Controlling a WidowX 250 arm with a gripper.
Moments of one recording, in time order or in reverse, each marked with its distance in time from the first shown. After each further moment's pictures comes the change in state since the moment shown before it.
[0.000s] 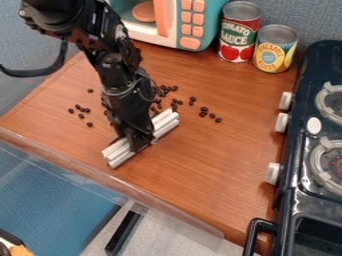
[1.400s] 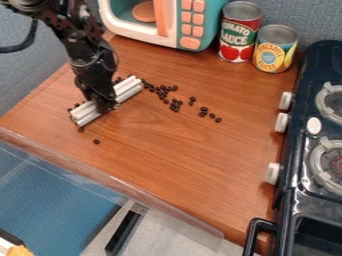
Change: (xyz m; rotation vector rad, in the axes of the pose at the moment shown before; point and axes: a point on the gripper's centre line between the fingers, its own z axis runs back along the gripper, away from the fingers) arm -0.006 0.094 -0.006 0.166 -0.011 0.029
